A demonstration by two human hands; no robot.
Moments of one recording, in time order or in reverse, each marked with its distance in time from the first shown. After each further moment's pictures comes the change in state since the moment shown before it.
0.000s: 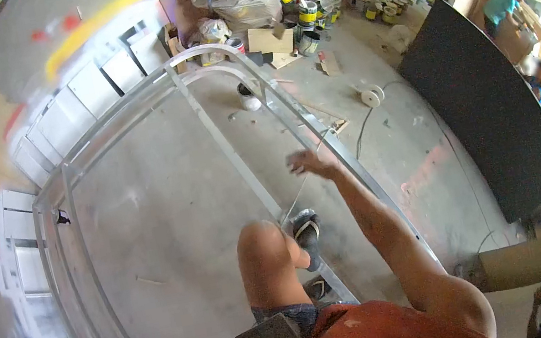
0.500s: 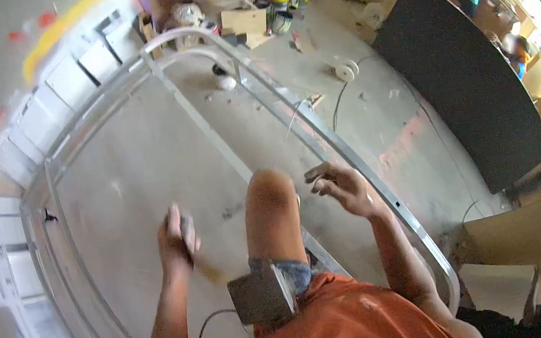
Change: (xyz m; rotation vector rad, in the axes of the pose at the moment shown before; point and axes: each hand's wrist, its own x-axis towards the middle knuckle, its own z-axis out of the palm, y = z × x) left_hand 0.094 0.070 -0.151 -1.166 0.829 0.143; right_hand -0.266 -0.147 0.174 -0.278 0.263 -0.150
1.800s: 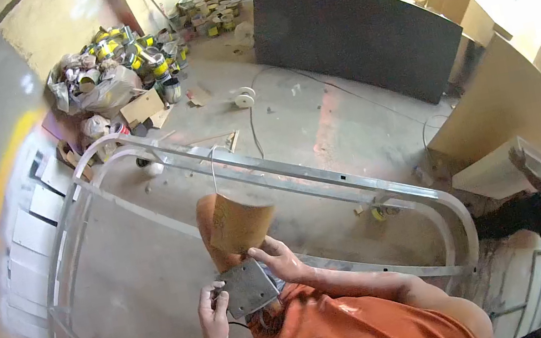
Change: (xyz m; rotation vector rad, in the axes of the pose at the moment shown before) left_hand -0.083 -0.075 0.045 0.460 -0.584 0.293; right_hand -0.095 0.083 0.123 0.424 0.563 -0.134
